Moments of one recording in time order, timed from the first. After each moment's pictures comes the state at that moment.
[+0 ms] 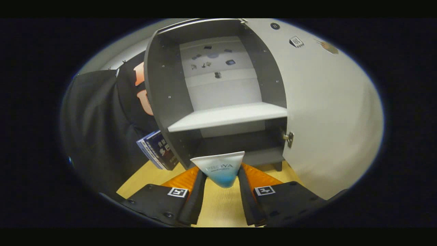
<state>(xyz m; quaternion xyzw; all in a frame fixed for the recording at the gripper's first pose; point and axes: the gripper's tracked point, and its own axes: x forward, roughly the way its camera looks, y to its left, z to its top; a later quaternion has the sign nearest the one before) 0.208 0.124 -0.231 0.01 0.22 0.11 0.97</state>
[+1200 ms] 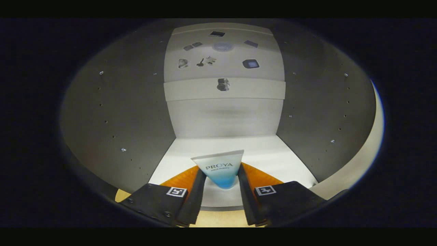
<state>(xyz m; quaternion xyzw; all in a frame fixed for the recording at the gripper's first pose) 0.436 0.168 -0.200 -0.06 0.28 0.06 0.96</state>
